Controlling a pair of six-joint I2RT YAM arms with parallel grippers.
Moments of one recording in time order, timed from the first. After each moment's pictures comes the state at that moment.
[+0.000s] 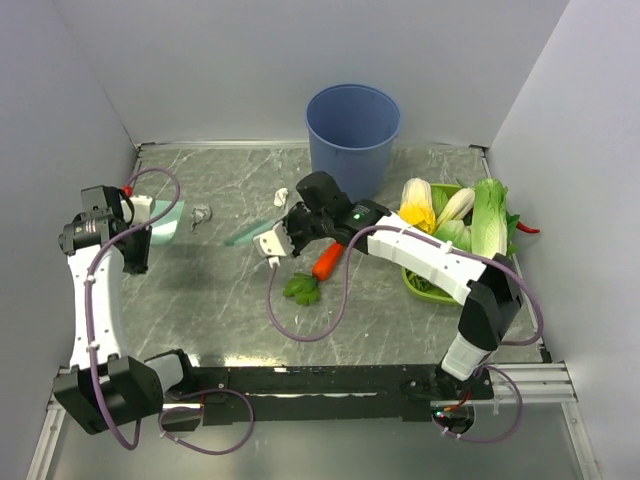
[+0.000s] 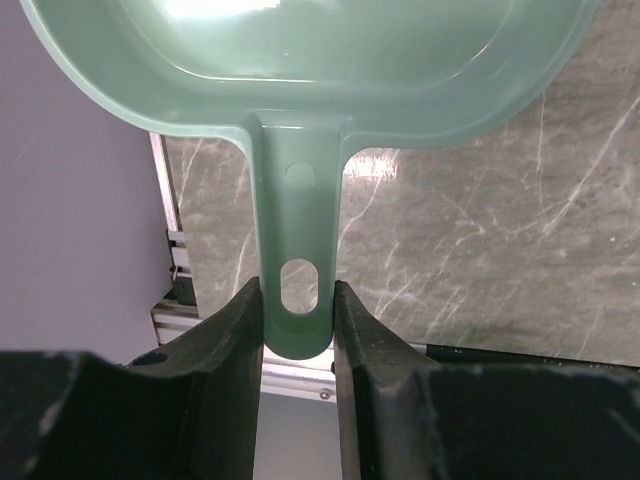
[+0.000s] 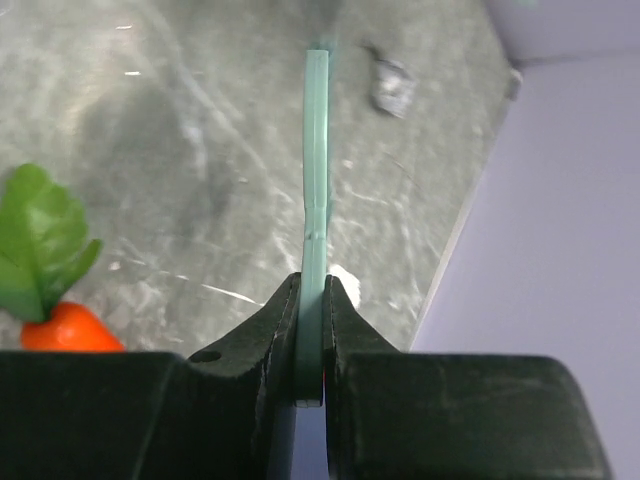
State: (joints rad) left arm 0.31 1.12 1.20 -1.15 -0.04 0.35; right arm 0.86 1.68 1.50 -0.51 -0.41 -1.35
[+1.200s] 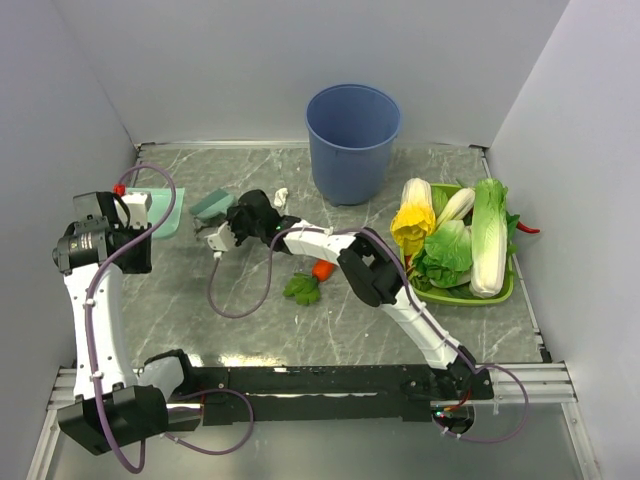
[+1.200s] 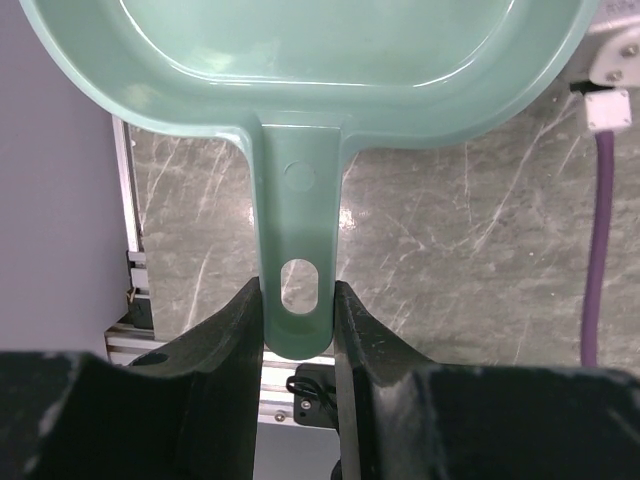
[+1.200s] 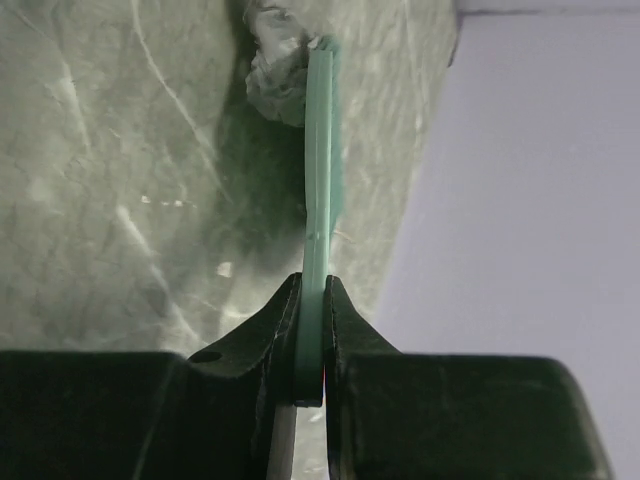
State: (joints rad) left arm 0.31 1.03 1.21 -1.15 0.06 0.27; right arm 0.90 2.53 2.02 0.07 -0.17 -1.46
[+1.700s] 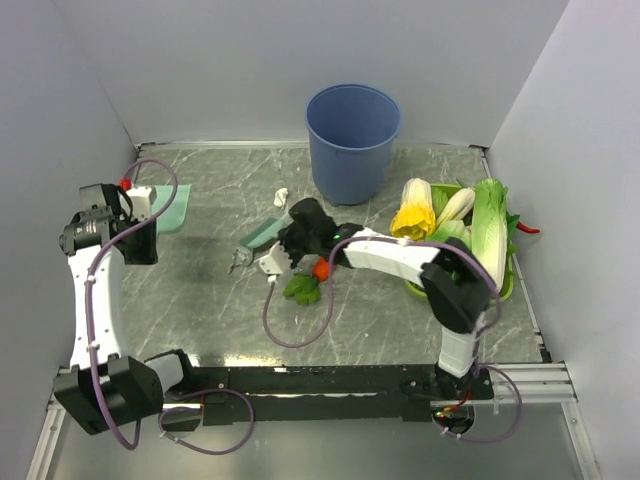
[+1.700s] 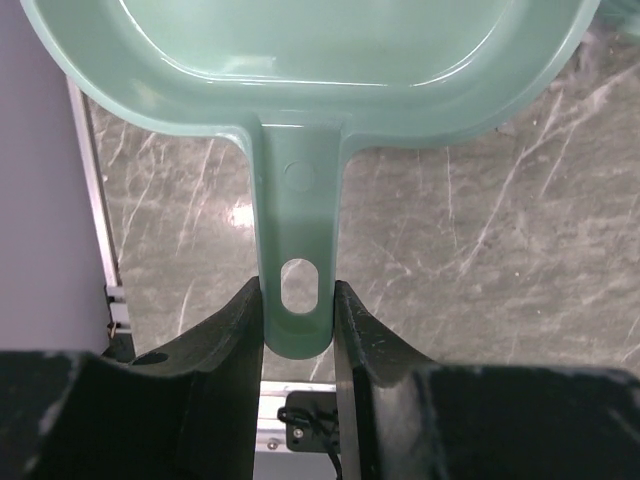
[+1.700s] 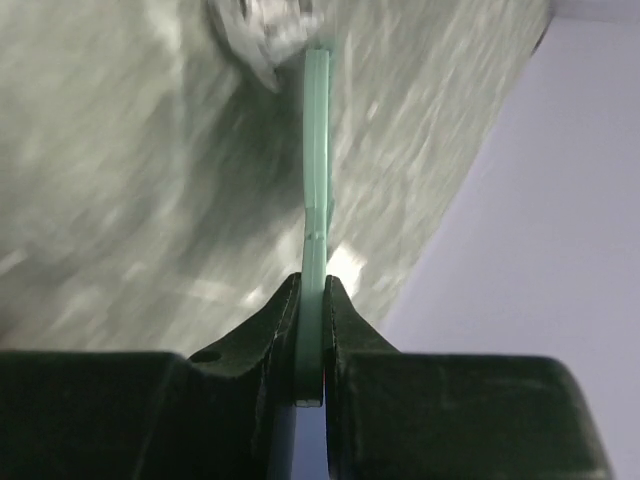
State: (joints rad) left arm 0.31 1.12 1.20 -1.08 0.12 0.27; right arm 0.86 1.89 1.31 -0.08 -0.22 -1.57
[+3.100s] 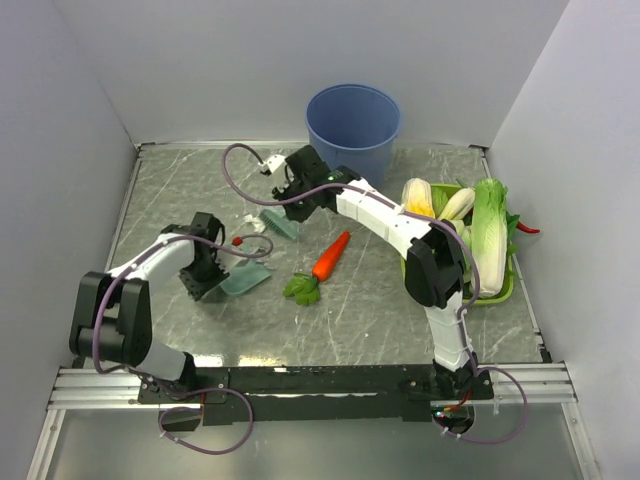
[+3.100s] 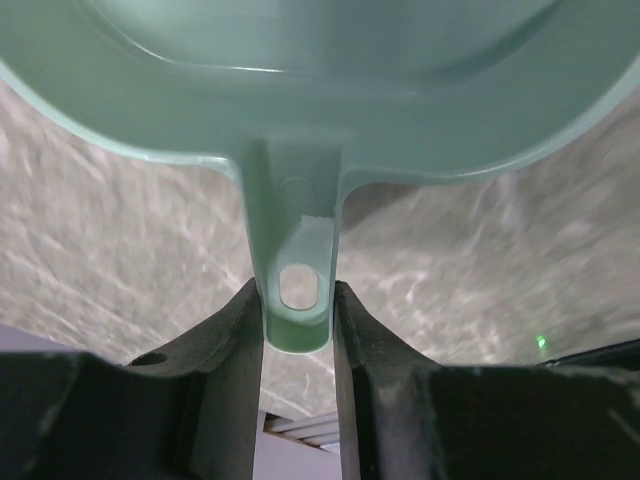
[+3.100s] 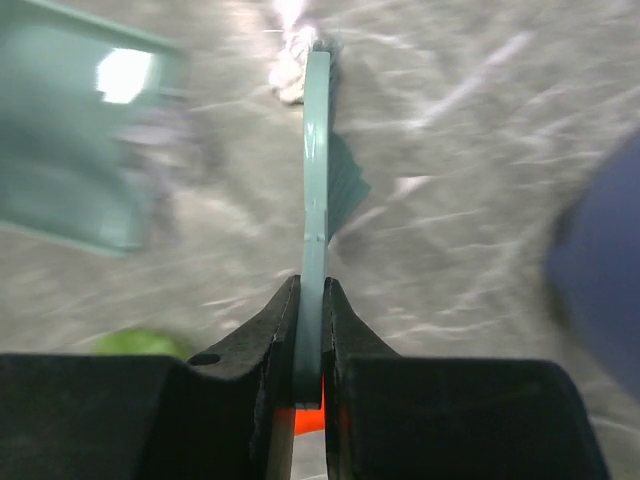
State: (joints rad) left arm -0.17 1.46 0.86 -0.87 -0.10 0.71; right arm 0.72 2.09 1.92 -0.67 -0.13 -0.22
